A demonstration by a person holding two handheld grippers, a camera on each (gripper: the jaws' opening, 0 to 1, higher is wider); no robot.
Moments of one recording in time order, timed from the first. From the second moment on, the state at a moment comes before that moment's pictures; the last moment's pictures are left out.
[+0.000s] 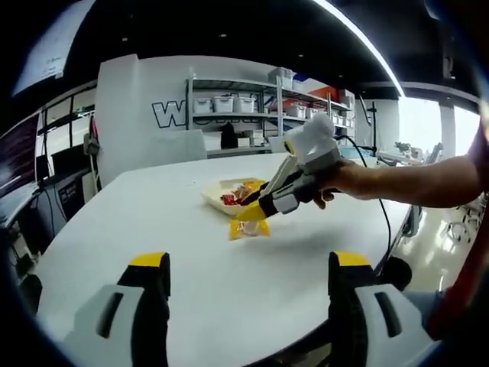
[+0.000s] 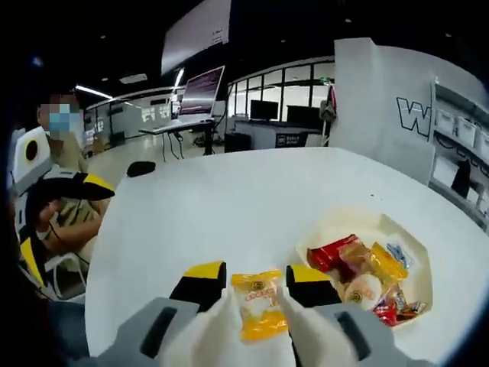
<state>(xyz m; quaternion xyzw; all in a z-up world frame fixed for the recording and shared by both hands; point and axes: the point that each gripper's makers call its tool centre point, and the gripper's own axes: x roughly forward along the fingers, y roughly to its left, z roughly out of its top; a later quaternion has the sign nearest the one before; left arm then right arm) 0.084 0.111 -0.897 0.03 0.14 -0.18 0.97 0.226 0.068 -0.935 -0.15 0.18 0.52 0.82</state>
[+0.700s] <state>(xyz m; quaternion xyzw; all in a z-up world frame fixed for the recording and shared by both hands) 0.087 0.111 -0.899 0.03 0.14 -0.18 0.97 0.235 0.067 -0.949 -0.25 0.13 0.53 0.80</state>
